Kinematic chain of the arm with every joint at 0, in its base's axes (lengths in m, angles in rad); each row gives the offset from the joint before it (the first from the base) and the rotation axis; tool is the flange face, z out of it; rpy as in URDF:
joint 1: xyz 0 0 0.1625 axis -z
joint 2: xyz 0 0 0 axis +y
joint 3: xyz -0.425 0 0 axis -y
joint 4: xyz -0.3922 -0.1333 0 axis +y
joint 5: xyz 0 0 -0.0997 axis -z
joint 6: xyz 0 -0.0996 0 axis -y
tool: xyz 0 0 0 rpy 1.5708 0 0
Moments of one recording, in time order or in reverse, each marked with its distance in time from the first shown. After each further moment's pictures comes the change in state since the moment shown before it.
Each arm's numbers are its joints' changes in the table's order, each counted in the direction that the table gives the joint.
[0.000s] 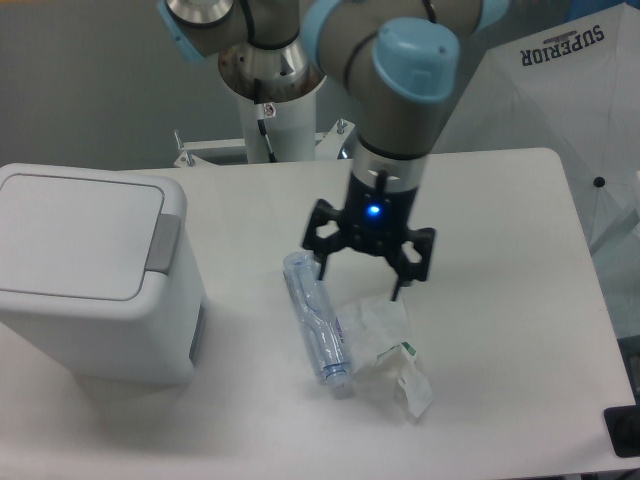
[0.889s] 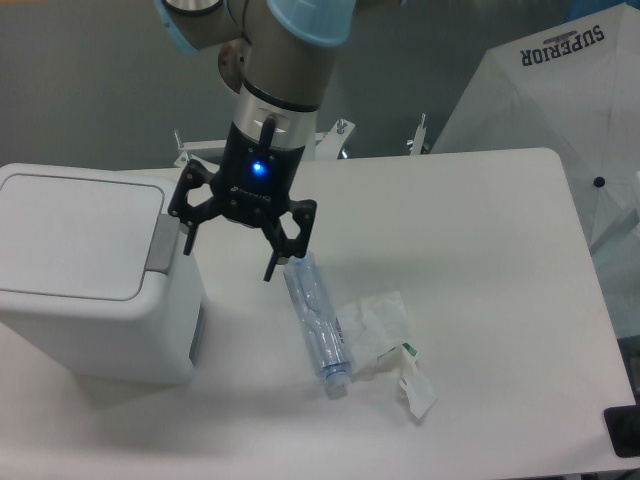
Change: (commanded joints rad) arm 0.100 -0.071 -0.025 -0.002 -0.103 -0.200
